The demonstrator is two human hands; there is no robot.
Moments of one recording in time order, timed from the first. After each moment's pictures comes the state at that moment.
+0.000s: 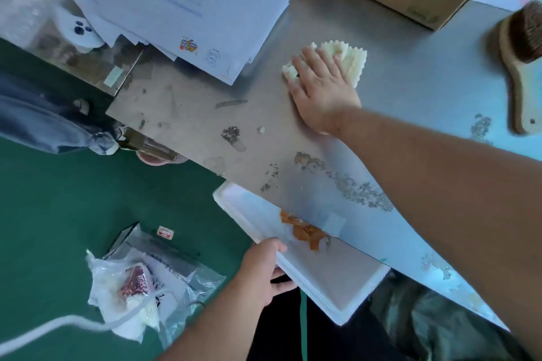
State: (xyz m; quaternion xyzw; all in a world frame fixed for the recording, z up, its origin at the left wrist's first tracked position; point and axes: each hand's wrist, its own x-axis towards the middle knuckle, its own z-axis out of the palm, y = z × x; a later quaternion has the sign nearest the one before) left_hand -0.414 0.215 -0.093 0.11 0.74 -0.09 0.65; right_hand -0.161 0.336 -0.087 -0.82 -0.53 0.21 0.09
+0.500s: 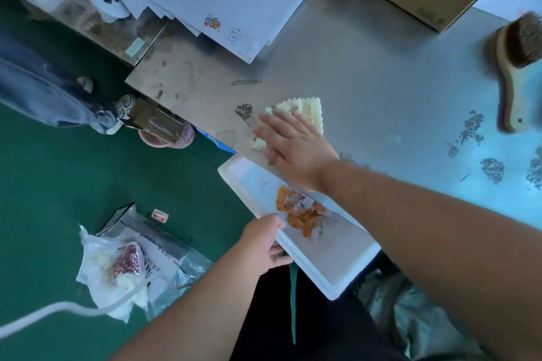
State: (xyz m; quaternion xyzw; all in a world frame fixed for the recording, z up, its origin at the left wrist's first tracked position) left_hand -0.421 0.214 -0.073 0.13 0.72 -0.09 0.68; right_hand -0.258 0.259 -0.091 -0.67 -0.70 0.23 0.06
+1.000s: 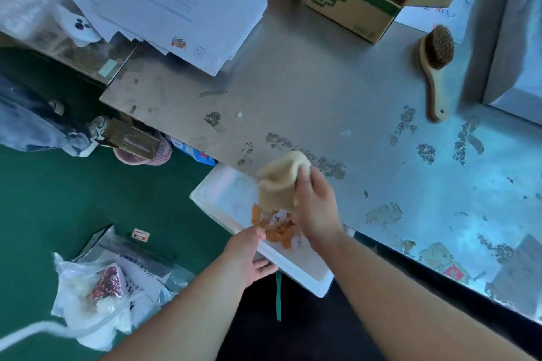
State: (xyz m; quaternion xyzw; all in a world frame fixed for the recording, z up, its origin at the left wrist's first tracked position) left_hand -0.423 0.176 -0.064 0.08 0.74 -0.09 0.66; right_hand -0.292 0.134 -0.028 -0.77 -0.13 0.41 0.47
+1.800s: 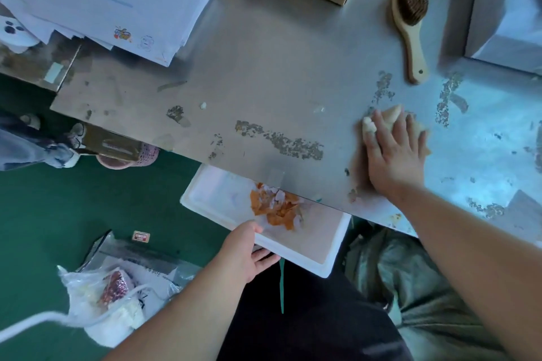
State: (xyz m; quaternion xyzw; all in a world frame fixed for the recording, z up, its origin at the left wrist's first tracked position) left_hand -0.406 0.154 -0.081 0.08 0.73 -0.08 0.67; right_hand -0.128 0.044 -0.084 -0.94 -0.26 0.18 0.10
